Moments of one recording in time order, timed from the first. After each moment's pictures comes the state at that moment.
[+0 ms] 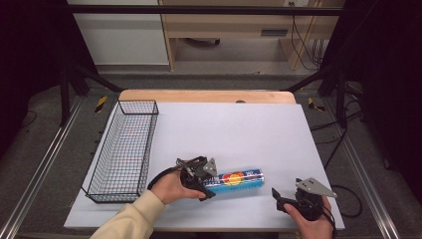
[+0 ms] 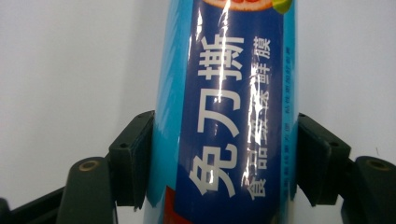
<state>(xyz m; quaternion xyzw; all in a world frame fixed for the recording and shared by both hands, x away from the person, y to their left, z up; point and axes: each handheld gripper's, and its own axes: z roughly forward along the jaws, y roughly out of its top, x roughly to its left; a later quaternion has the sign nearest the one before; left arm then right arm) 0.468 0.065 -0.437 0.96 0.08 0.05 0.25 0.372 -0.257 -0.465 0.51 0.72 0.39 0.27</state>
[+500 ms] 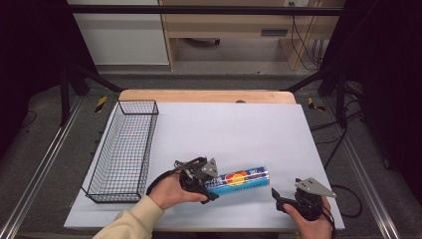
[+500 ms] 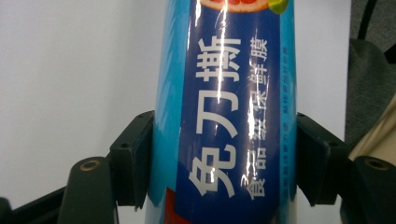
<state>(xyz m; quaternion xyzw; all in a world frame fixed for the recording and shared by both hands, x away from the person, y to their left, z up) 0.454 0.065 -0.419 0.96 0.09 0.03 0.28 0.373 -0.256 -0.465 0.51 0.72 0.39 0.27</state>
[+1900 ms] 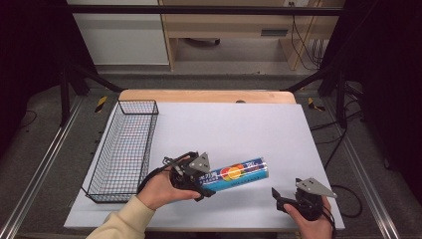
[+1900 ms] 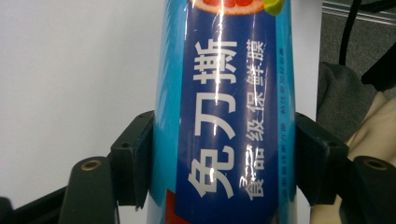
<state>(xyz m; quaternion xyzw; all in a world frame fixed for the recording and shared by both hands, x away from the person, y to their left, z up) 0.448 0.084 -0.387 0.94 0.10 0.03 0.32 0.372 -0.258 -0.466 0.51 0.71 0.40 0.27</state>
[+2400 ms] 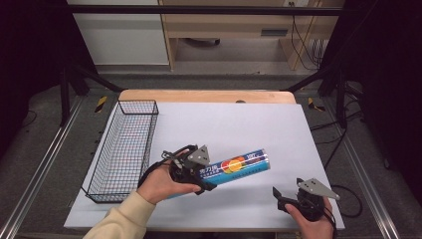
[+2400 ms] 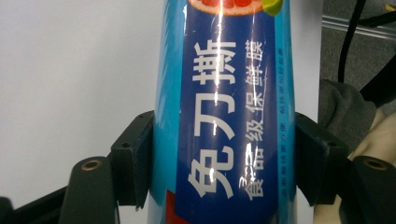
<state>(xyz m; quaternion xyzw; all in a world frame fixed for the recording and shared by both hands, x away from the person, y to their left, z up) 0.456 0.087 -0.370 0.93 0.10 0.04 0.34 0.370 -0.259 -0.464 0.51 0.70 0.41 0.27</state>
